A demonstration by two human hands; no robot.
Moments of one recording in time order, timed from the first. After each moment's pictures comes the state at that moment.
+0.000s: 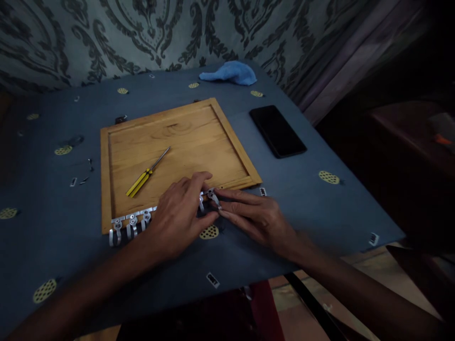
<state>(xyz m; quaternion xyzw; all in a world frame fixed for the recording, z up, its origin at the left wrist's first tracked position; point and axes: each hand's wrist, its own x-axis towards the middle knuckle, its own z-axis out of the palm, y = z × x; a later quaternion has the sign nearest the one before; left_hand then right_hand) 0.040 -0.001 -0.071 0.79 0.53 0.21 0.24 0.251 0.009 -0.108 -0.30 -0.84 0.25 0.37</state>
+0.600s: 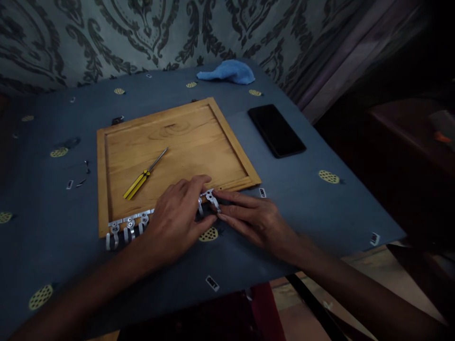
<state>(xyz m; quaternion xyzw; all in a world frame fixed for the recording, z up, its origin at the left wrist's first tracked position) 0.039 -0.002 -0.071 0.81 0.50 0.20 0.20 0.254 0.007 -0.109 -0.30 -0.86 0.24 0.33</state>
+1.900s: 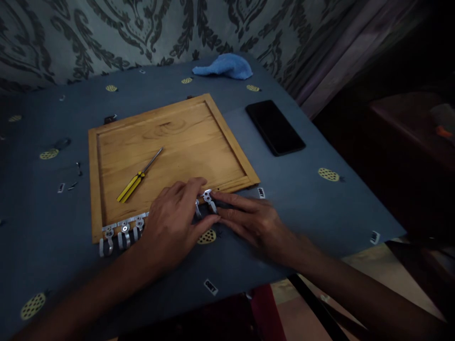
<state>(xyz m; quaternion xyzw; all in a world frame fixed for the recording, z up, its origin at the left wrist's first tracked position) 0.043 -0.003 -0.073 0.82 0.51 0.20 0.15 0.253 0.006 -0.108 -0.31 -0.87 0.18 0.32</state>
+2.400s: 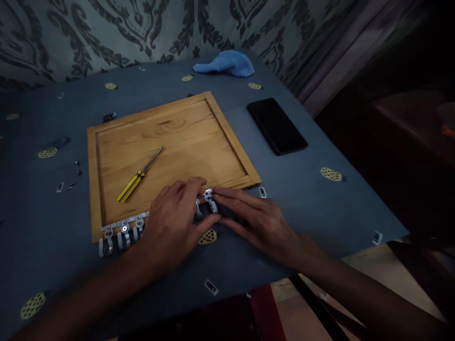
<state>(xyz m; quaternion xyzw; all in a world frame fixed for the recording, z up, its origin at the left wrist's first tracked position) 0.044 -0.002 -0.073 0.82 0.52 0.19 0.14 0.255 0.005 -0.108 -0.33 -0.87 0.19 0.32</state>
